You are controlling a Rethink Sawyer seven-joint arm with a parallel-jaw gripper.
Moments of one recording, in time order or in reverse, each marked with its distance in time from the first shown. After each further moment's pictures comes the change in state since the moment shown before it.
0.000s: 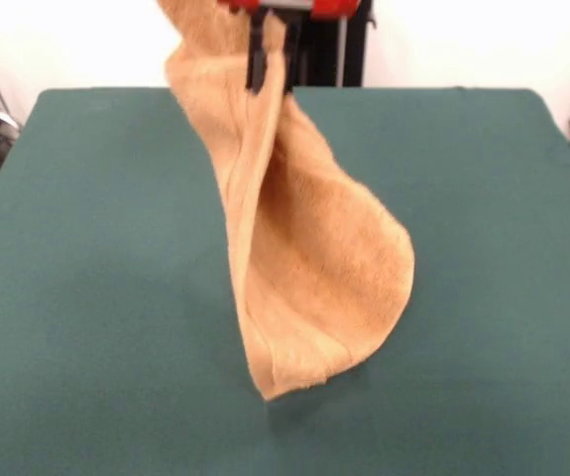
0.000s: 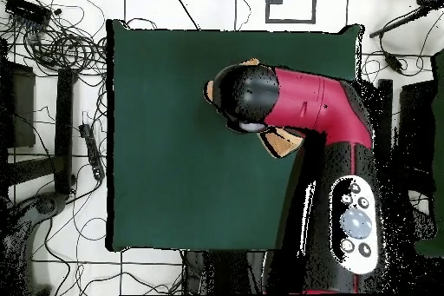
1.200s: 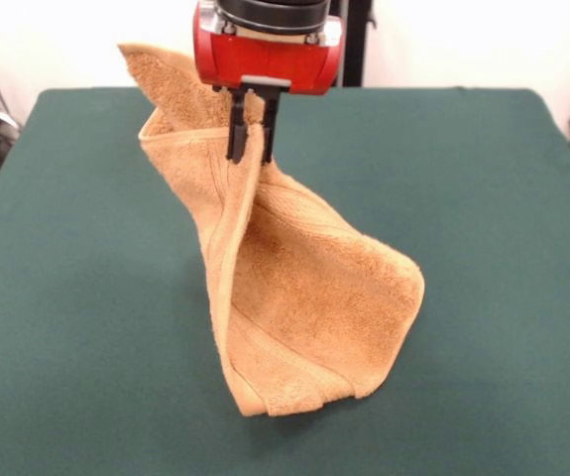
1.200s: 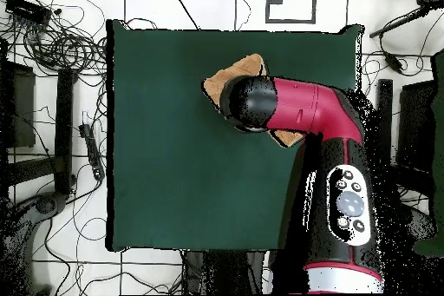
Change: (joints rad) arm -0.024 0.082 0.010 0.026 -0.043 -0.190 0.000
